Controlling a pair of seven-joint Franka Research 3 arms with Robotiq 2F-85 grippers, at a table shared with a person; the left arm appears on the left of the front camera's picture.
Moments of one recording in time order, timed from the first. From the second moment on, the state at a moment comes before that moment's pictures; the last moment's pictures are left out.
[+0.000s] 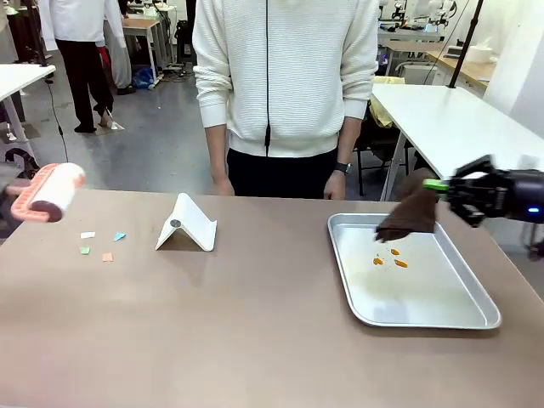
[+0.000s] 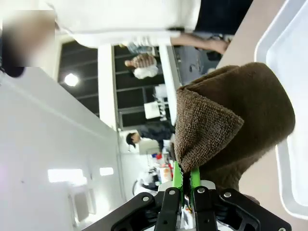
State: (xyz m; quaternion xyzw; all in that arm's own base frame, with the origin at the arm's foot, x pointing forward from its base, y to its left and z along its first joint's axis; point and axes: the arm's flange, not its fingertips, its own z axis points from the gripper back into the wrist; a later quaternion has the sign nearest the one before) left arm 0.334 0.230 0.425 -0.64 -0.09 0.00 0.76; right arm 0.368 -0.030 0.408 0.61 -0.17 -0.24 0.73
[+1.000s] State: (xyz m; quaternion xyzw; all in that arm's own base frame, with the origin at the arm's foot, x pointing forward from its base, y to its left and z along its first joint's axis) left arm 0.301 0.329 0.346 -0.68 -0.07 0.04 0.73; right arm 0.295 -0.204 0.367 0.70 -0.11 -0.25 0.66
